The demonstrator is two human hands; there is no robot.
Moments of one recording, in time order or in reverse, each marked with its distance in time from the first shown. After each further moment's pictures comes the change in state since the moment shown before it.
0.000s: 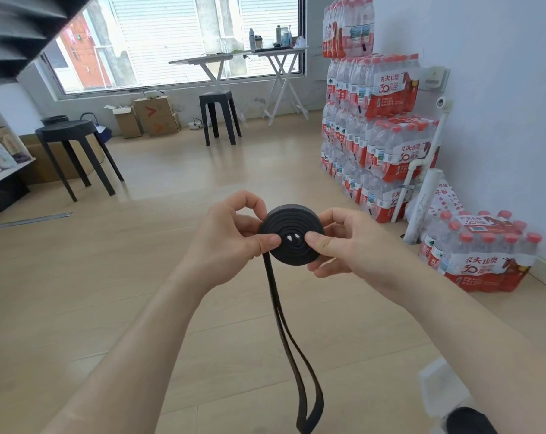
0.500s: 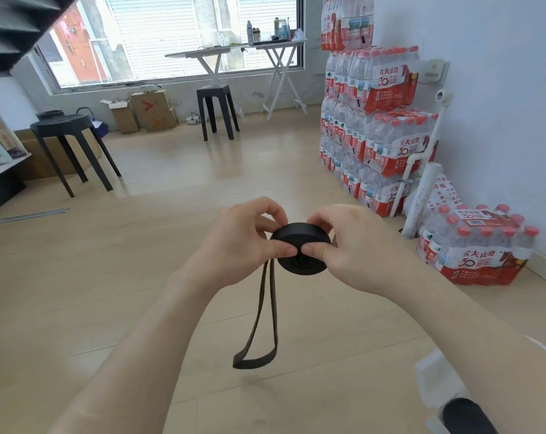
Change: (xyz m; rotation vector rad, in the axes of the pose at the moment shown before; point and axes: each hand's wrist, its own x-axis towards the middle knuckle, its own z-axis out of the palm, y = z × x) left_hand 0.002 -0.002 0.015 0.277 -0.058 0.041; right_hand -0.005 -0.003 0.001 -0.890 0.130 -0.347
